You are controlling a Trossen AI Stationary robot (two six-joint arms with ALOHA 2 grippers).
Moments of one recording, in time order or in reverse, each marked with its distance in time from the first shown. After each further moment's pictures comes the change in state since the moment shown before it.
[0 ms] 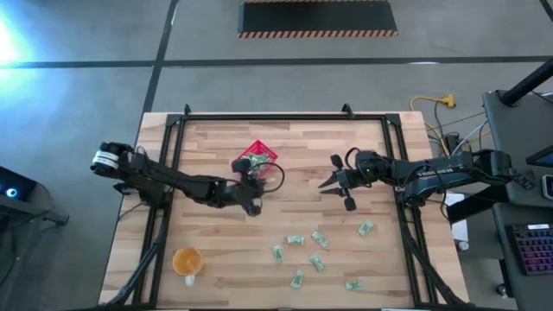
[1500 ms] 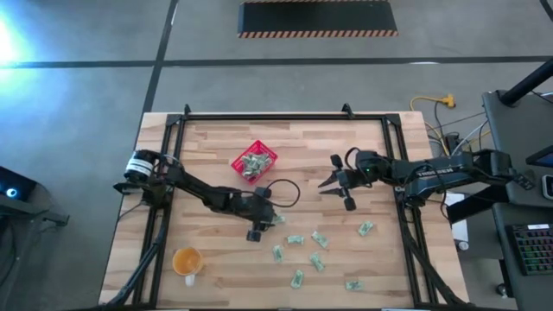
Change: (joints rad) left arm -0.006 0.310 -0.008 0.259 0.615 -0.061; right arm 0.000 0.000 0.003 0.007 -0.006 -0.003
